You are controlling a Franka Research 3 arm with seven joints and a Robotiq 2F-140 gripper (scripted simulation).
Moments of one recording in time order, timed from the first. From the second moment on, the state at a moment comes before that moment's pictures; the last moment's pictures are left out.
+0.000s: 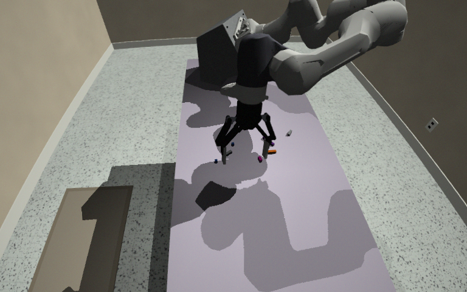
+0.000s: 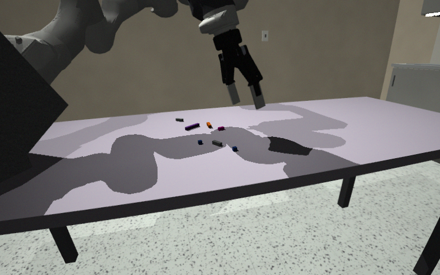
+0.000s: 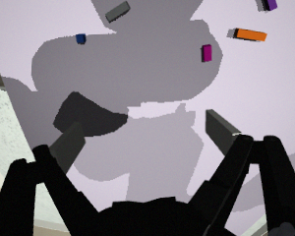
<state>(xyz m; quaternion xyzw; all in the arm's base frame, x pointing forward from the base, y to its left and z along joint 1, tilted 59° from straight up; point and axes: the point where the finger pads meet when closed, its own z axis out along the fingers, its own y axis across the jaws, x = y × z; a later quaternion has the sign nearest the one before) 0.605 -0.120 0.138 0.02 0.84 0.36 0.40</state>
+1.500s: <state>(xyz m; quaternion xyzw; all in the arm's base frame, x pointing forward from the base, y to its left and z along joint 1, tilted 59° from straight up) 0.574 -0.116 0.081 0.24 0.83 0.47 0.18</state>
